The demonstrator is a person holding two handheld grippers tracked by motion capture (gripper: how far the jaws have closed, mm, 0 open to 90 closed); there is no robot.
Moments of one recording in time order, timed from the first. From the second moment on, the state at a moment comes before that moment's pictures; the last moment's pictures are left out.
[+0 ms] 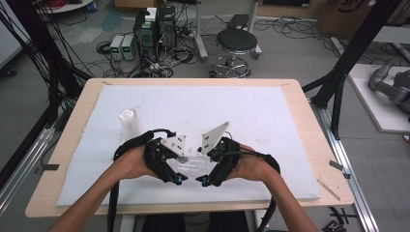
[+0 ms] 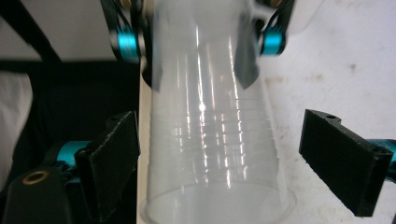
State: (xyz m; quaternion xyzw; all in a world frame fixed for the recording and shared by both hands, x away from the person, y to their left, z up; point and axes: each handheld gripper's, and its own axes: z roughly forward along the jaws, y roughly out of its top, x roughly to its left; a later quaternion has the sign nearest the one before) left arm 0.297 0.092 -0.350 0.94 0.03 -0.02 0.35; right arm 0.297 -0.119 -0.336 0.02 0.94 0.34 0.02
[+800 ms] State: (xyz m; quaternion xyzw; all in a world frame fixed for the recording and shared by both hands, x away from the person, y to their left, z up) left arm 0.292 0.146 -0.385 0.79 0.09 0.02 0.61; right arm 0.298 -0.171 -0.336 0.08 0.82 0.57 0.04
